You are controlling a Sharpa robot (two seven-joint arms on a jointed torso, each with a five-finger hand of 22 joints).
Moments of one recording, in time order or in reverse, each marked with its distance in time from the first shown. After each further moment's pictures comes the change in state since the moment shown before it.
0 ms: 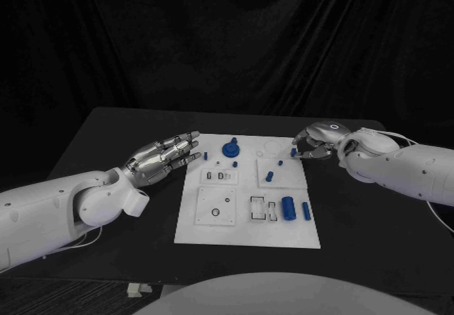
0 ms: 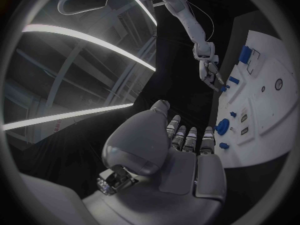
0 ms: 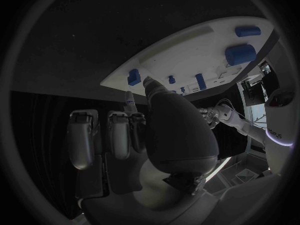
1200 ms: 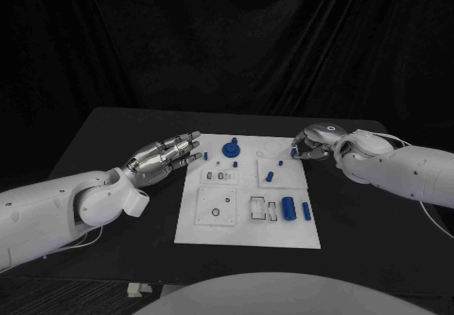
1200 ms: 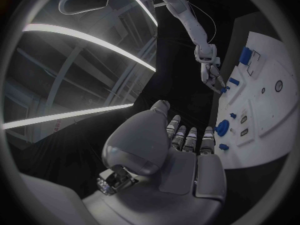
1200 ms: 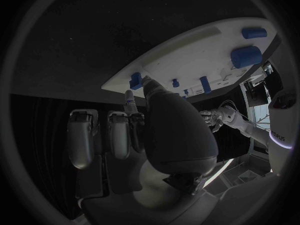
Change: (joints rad) left arm -0.001 0.000 0.000 0.000 0.000 0.008 0.000; left_hand 0.000 0.000 0.003 0.003 0.000 0.000 0.000 0.000 0.000 0.000 0.000 0.000 0.000 -0.004 0.004 0.000 0.000 0.000 0.000 0.000 0.000 0.000; right arm -0.014 0.038 0.000 -0.044 0.000 0.002 -0.023; right_hand 0.024 0.005 -0.004 -0.012 -0.007 0.020 0.002 0.015 0.016 -0.004 0.004 0.000 0.000 0.000 0.007 0.000 0.000 0.000 0.002 0.005 -0.016 0.000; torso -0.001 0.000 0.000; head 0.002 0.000
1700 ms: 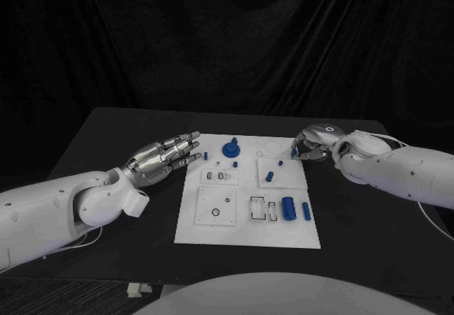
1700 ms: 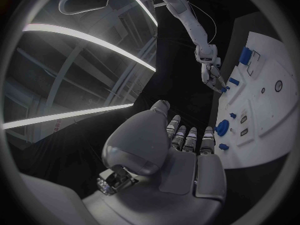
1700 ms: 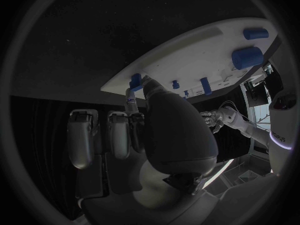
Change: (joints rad) left arm 0.000 -0.001 0.000 0.000 0.000 0.001 0.000; left_hand 0.000 0.000 0.000 0.000 0.000 0.000 0.000 0.001 0.000 0.001 0.001 0.000 0.000 0.000 0.000 0.000 0.000 0.000 0.000 0.000 0.000 0.000; right arm -0.005 0.011 0.000 -0.011 0.000 0.001 -0.001; right_hand 0.007 0.007 -0.005 -0.011 0.007 0.045 0.002 0.030 0.026 0.000 0.000 0.000 0.000 0.000 0.000 0.000 0.000 0.000 -0.004 0.004 0.000 0.000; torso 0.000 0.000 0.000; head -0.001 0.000
